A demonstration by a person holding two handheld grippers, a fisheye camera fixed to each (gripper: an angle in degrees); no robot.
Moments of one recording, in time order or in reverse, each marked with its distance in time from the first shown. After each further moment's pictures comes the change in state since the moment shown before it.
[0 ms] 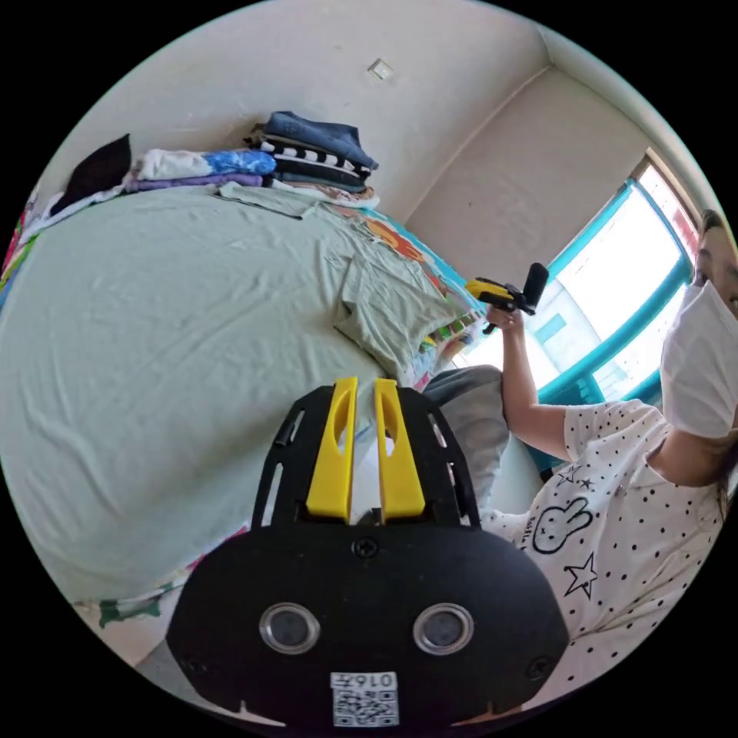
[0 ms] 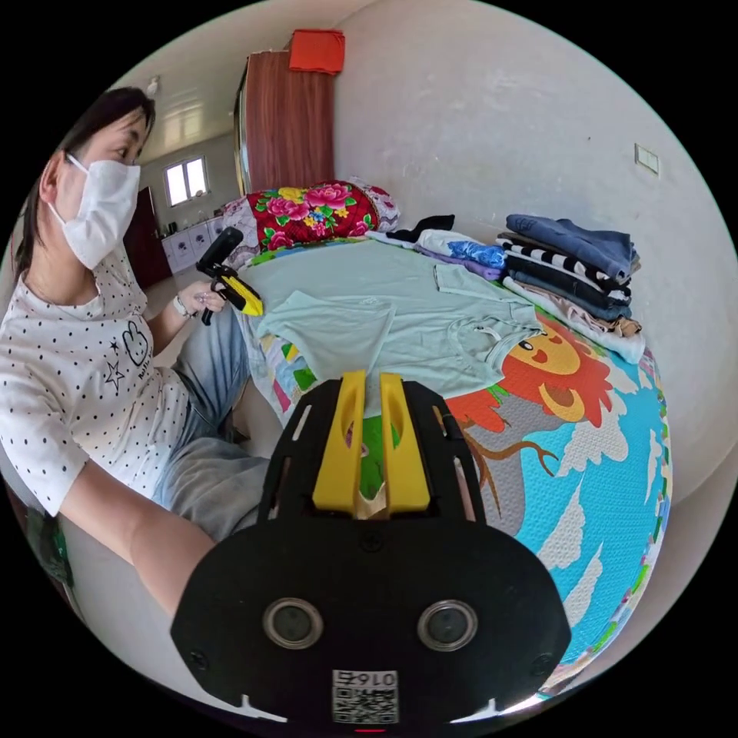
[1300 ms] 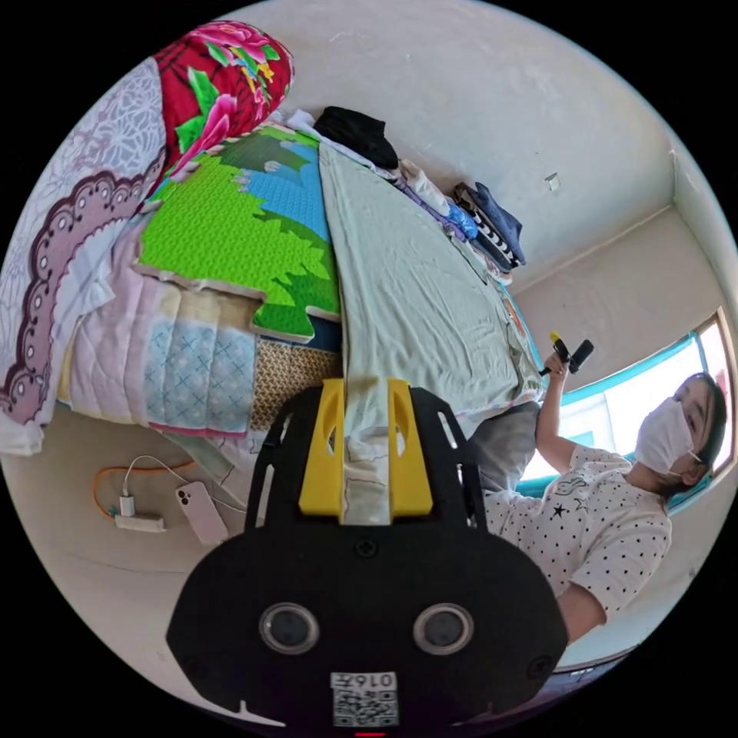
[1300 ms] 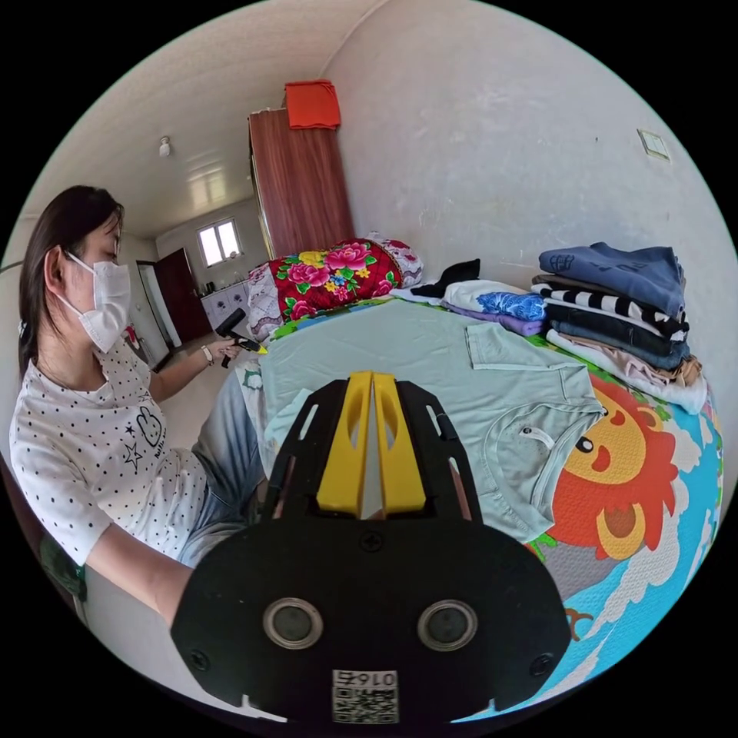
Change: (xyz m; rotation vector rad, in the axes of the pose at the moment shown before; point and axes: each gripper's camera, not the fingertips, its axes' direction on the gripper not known) left arm -0.385 0.137 -0.309 0.022 -0.027 -0.418; right arm 0.028 -0.174 0.117 0.155 -0.177 0.042
